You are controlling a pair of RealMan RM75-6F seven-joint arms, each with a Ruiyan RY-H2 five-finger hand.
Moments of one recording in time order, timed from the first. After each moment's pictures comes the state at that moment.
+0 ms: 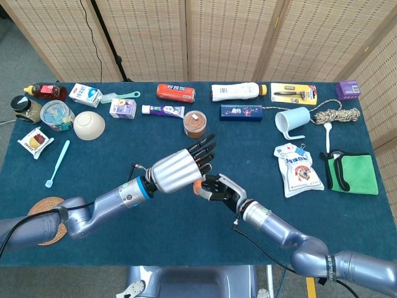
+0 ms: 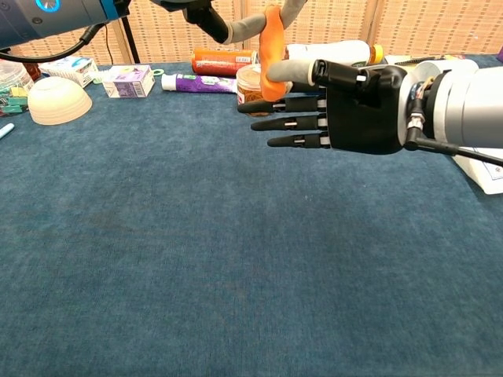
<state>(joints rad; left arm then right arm) -1.06 -1.39 -0.16 -1.50 1.71 1.04 0.44 0.69 -1.38 0.39 -1.76 -1.26 0.48 1.31</state>
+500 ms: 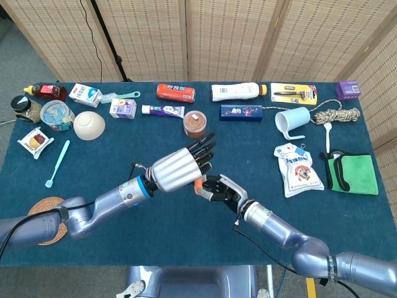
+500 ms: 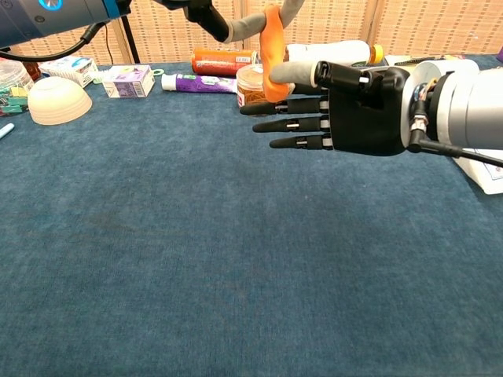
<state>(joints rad) -1.06 -1.39 -0.17 -1.50 1.70 1.04 0.44 0.68 -1.38 0.40 -1.76 -1.26 0.47 1.31</state>
